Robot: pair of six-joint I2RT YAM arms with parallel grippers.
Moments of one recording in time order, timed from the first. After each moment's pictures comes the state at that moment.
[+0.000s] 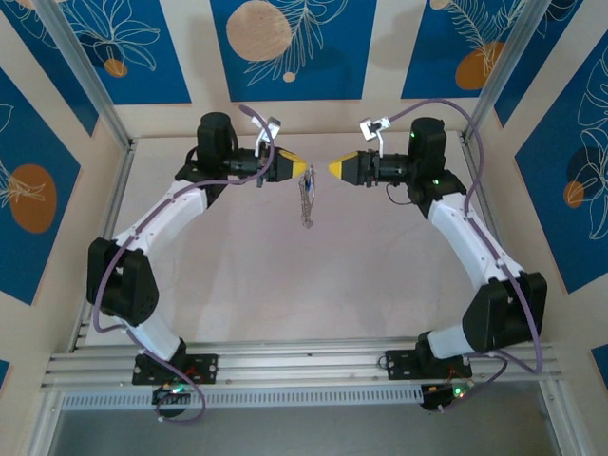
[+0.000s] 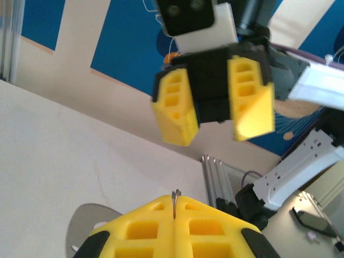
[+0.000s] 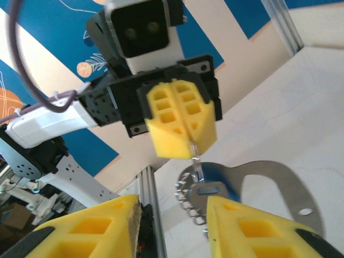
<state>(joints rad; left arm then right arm) -0.40 1.66 1.42 0.10 1.19 -0.31 0.22 1.39 1.24 -0.06 -1.18 0.47</state>
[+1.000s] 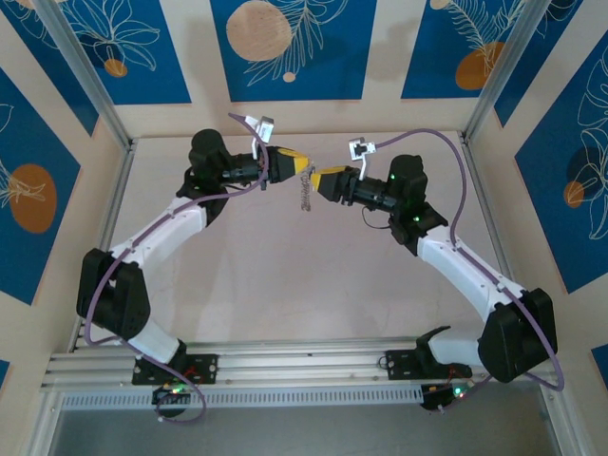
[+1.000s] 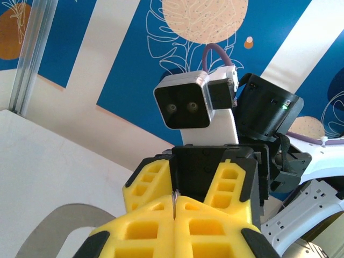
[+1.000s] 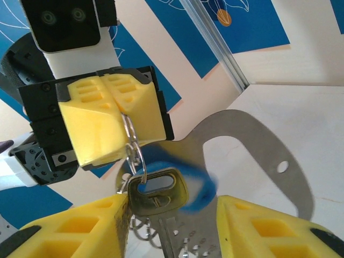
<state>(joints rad) -0.44 1.57 1.25 0.48 1.04 -0.61 0.42 1.27 0.97 0.24 -0.70 0.60</state>
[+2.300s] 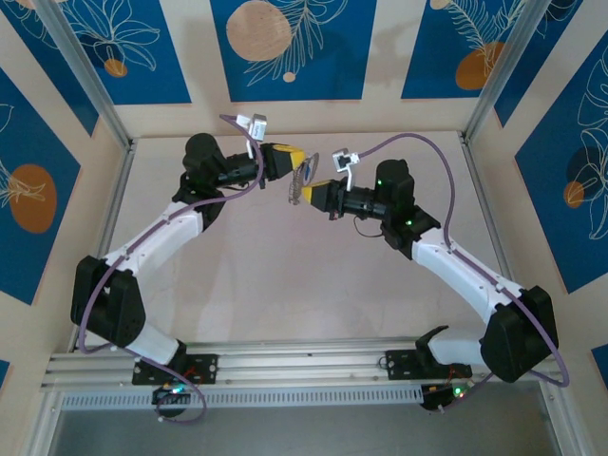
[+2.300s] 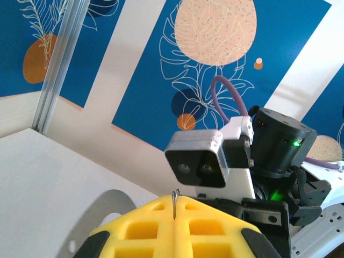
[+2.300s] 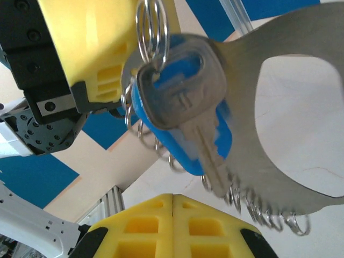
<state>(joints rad) -0.44 1.52 1.21 0.52 0.94 -0.63 0.50 1.27 0.97 0.15 -0.70 0.53</state>
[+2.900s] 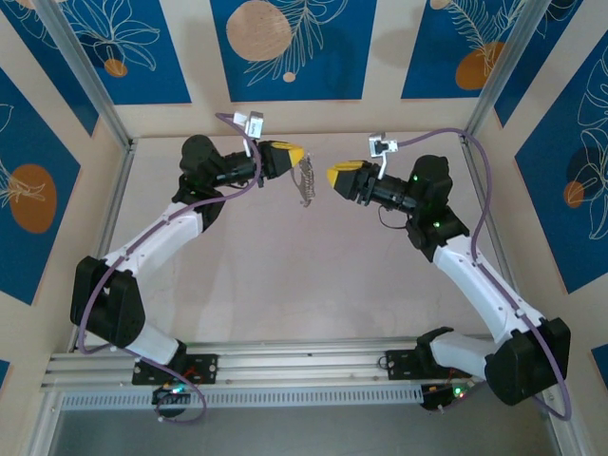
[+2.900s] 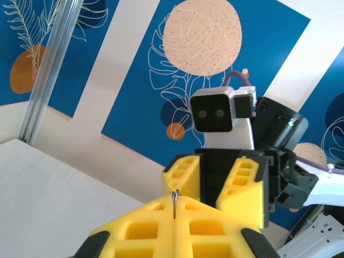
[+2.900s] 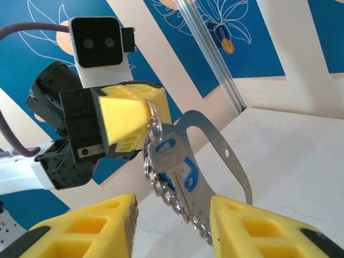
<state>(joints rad) -0.44 1.52 1.20 0.62 0.95 -0.71 0.36 1.16 0.99 0.19 -0.74 0.57</state>
